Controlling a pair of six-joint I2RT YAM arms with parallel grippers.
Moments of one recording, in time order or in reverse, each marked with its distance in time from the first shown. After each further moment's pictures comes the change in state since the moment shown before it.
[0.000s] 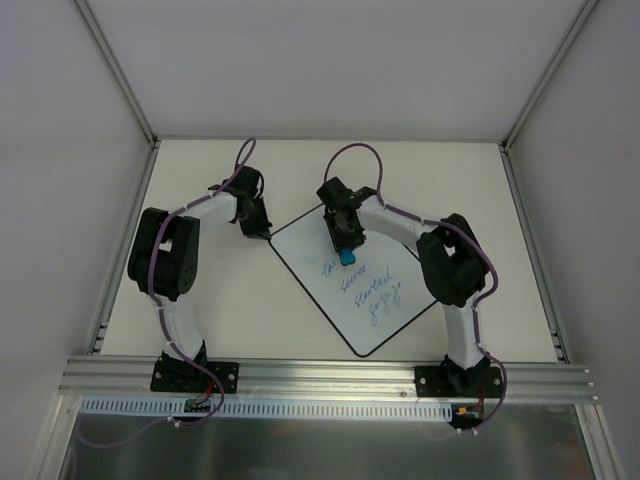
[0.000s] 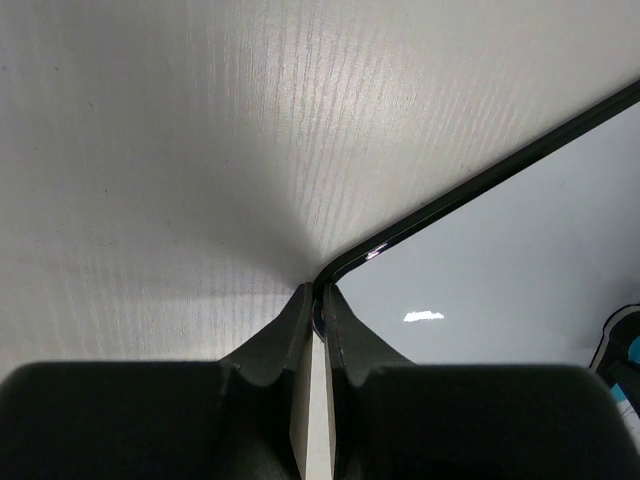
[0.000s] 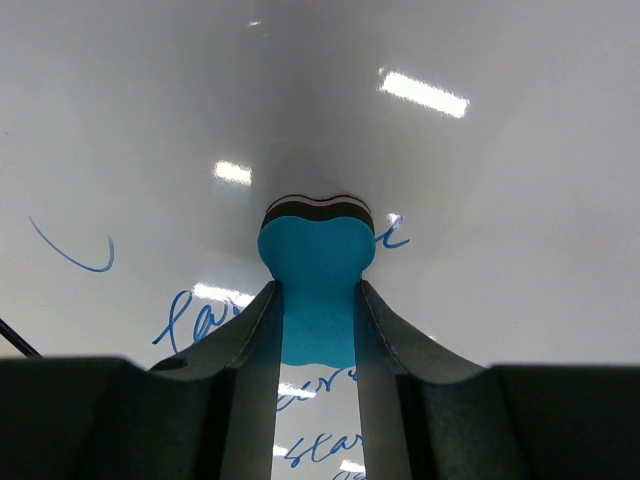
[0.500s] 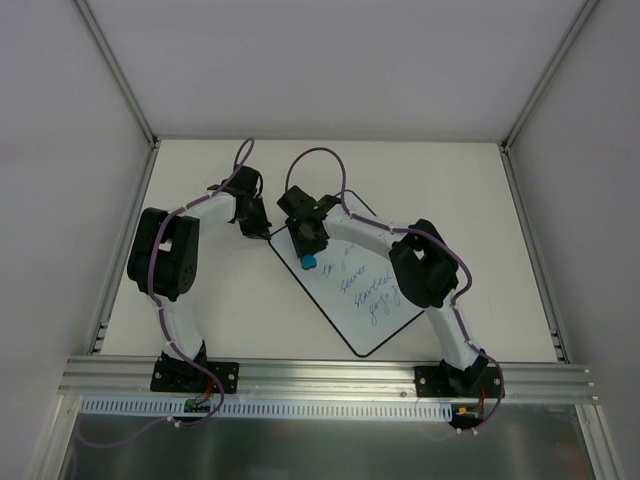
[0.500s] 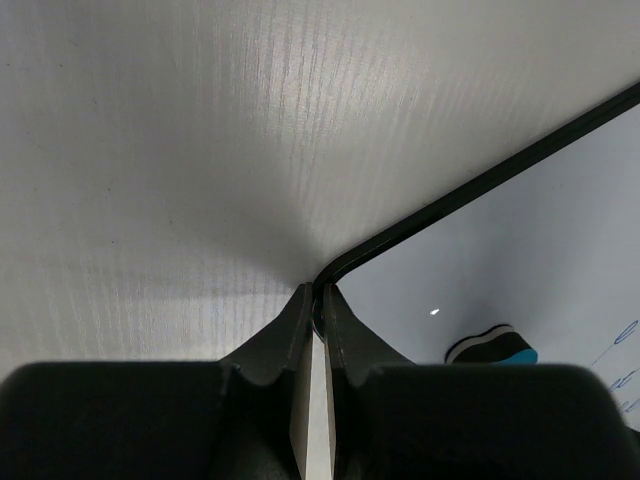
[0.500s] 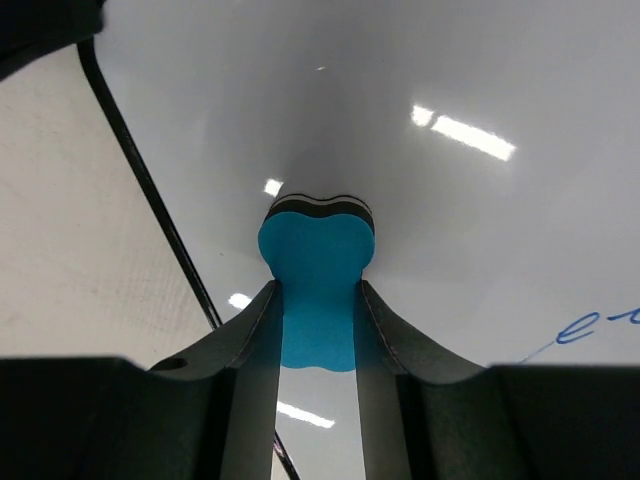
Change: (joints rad) left arm 0.000 0.000 -0.002 0.000 0.011 -0.010; right arm 0.156 0.140 0.203 0.027 -0.028 0.110
